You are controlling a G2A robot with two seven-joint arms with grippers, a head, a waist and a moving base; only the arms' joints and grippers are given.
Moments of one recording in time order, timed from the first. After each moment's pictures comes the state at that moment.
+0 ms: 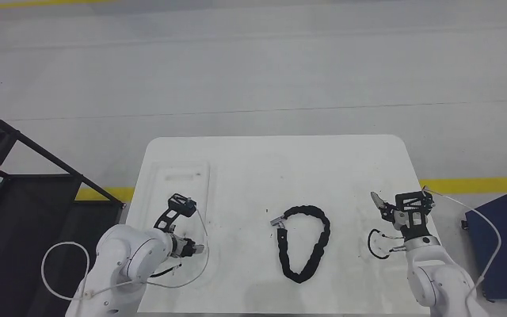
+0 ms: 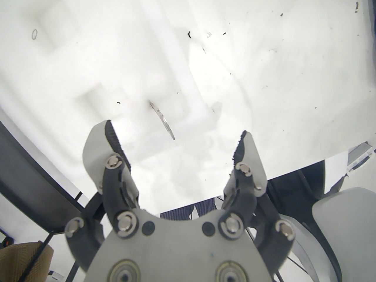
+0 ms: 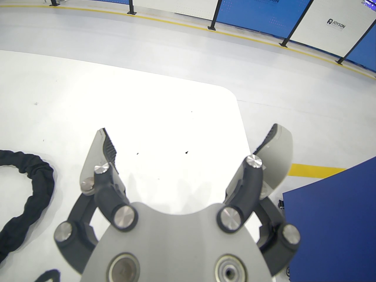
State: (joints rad) left arm 1.55 -1.09 -1.48 -2.11 1.08 -0.08 -1.51; right arm -1.73 -1.15 1.60 -1.80 -1.33 0.00 0.00
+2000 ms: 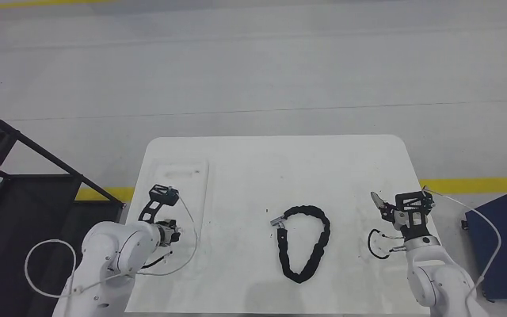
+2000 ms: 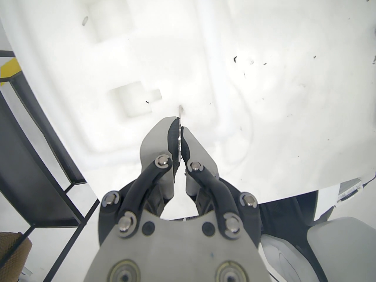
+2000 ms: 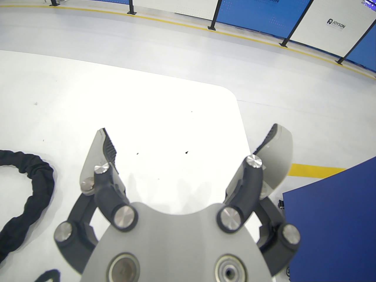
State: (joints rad) left arm 1.53 -1.07 -1.56 -2.12 1.09 0.00 -1.47; right arm -1.73 -1.15 1.60 -1.80 -1.33 0.00 0.00
